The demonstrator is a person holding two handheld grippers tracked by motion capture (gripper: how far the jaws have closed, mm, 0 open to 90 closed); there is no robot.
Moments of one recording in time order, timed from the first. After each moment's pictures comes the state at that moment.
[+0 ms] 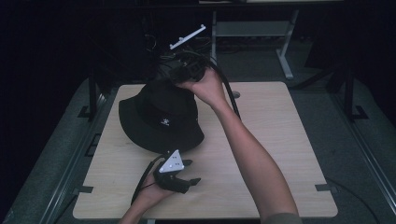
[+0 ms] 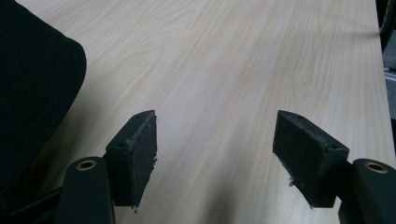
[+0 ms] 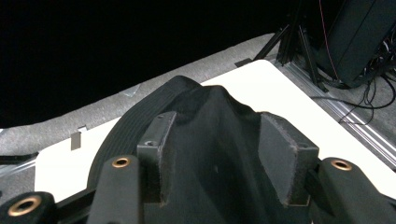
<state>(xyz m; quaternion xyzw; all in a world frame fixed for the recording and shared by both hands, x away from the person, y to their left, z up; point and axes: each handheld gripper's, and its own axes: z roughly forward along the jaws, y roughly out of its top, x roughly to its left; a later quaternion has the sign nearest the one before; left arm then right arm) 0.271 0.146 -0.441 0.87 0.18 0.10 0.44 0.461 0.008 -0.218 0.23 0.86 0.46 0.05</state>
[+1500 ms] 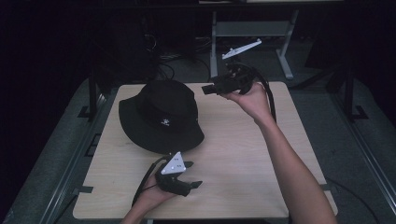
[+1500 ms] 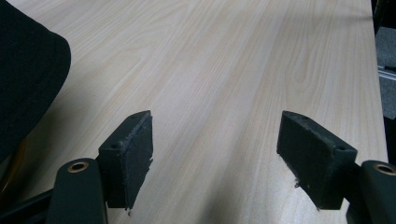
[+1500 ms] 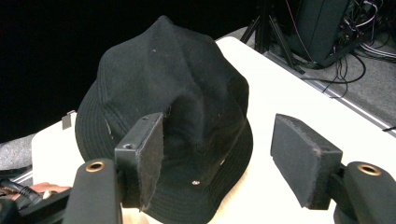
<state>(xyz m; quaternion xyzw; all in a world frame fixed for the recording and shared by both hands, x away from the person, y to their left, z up) 0.268 0.141 -0.445 0.87 0.18 0.09 0.44 0.436 -0.106 -0.242 0.30 0.83 0.47 0.05</state>
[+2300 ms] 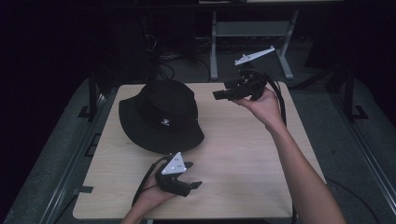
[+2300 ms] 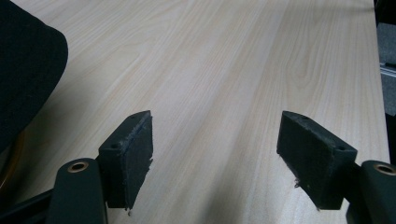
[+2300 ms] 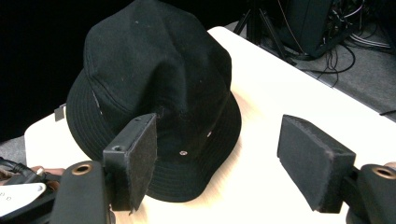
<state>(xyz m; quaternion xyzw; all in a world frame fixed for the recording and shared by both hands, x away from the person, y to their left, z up) 0.268 0.141 -0.445 0.88 0.18 0.09 0.44 0.426 -0.135 -0.255 0.32 0.83 0.46 0.06</state>
